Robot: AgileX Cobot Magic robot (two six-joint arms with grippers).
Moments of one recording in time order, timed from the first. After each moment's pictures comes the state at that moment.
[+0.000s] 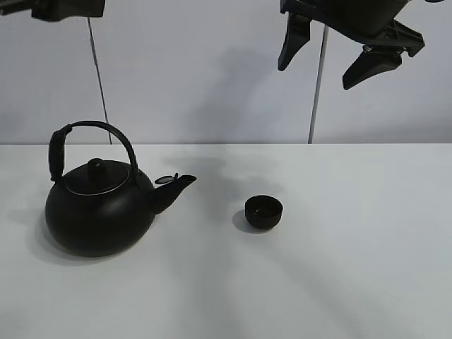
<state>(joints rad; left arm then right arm) -0.43 1.30 -0.84 0.22 -0.03 -0.07 0.26 1.75 -1.44 0.15 0.69 0.15</state>
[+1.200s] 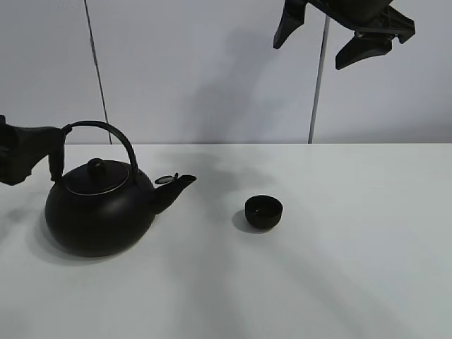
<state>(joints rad) -0.15 1.67 -0.29 0.25 -1.13 0.01 0.26 1.75 -1.44 0.15 0.53 0.15</state>
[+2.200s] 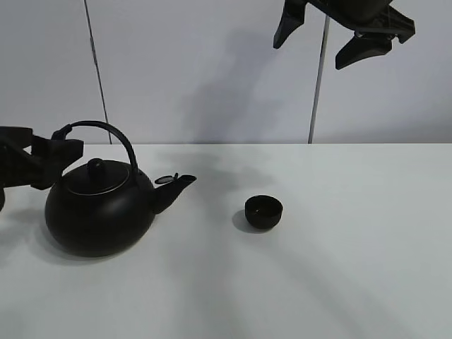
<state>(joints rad) -0.15 1.86 -0.41 0.27 -1.15 0.02 0.26 1.75 -1.44 0.15 0.53 0.15</state>
